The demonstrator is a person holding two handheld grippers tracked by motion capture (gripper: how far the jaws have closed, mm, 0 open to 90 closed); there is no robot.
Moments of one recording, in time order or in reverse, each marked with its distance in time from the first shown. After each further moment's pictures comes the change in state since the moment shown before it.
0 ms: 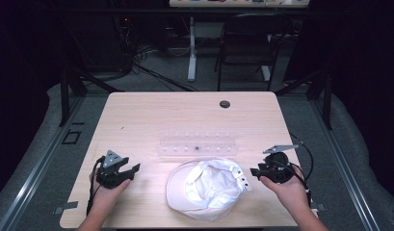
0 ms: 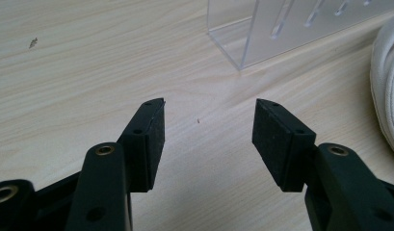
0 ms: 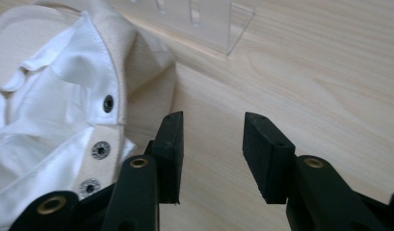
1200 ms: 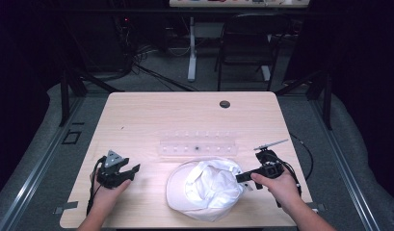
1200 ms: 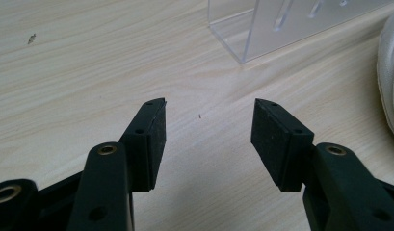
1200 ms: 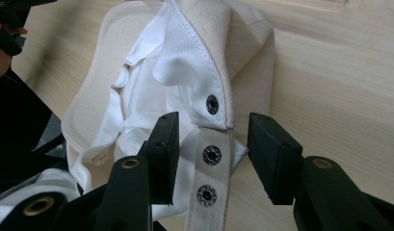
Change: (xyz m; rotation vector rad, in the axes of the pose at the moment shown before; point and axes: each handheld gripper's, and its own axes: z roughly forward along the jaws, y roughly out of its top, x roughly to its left) left arm 0.000 0.000 0.002 0.024 0.006 0.015; right arm 0.009 0.014 0.018 0.173 0.336 0.207
